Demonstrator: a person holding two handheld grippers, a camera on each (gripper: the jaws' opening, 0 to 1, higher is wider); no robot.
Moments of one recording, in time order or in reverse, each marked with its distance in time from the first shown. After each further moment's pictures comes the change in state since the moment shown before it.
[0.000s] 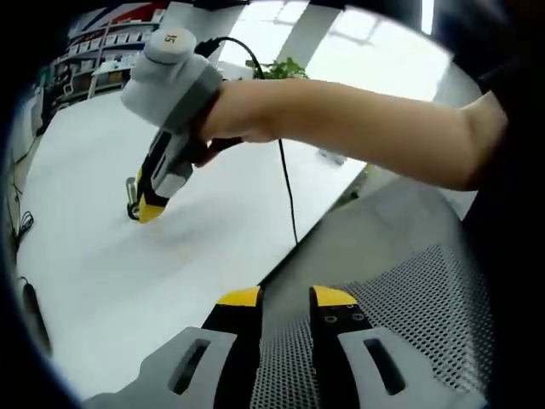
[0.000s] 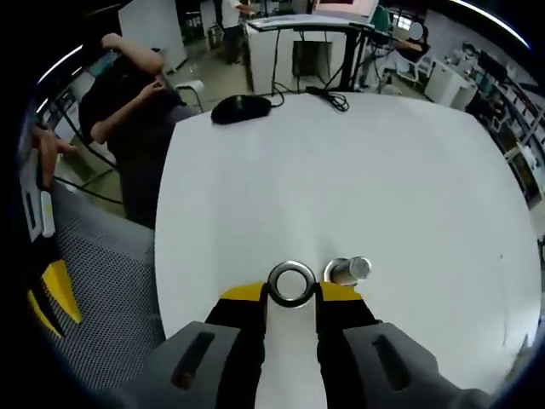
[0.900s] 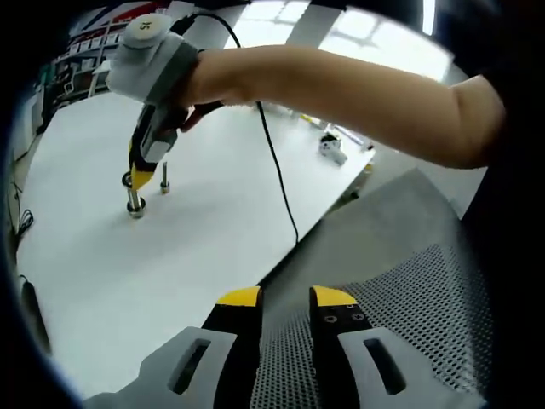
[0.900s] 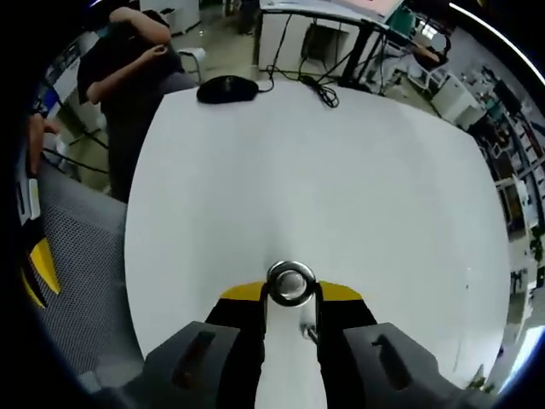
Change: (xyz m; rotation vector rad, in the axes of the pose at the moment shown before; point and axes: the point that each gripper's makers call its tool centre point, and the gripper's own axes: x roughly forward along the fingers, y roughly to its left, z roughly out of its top) left arm 0.000 0.000 -0.001 -0.008 0.002 -0.001; right arm 0.001 -0.046 0.008 -0.142 0.124 -0.076
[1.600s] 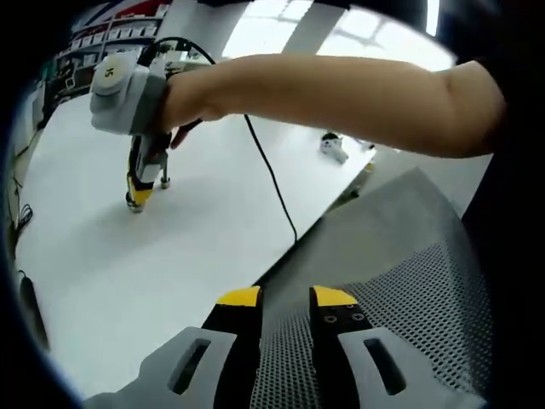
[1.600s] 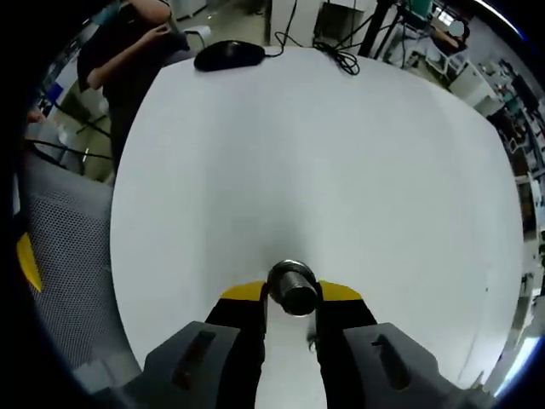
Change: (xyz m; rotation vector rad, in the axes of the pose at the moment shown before) left arm 0.001 0.001 -0.003 -0.019 0.014 0.001; right arm 0.044 0.010 -0.017 -0.029 0.107 0.076
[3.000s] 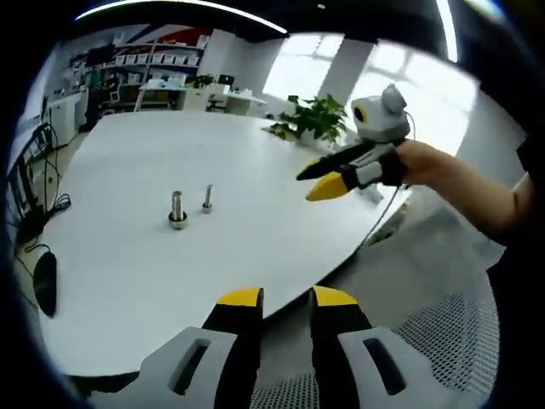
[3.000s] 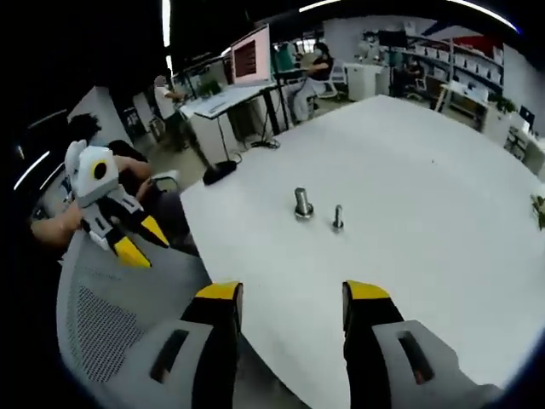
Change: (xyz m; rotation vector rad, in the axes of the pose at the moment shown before) left arm -0.018 0.017 0.019 -0.072 -0.242 0.218; right arm -0.176 0.093 -0.140 0.681 -0.574 -0.104
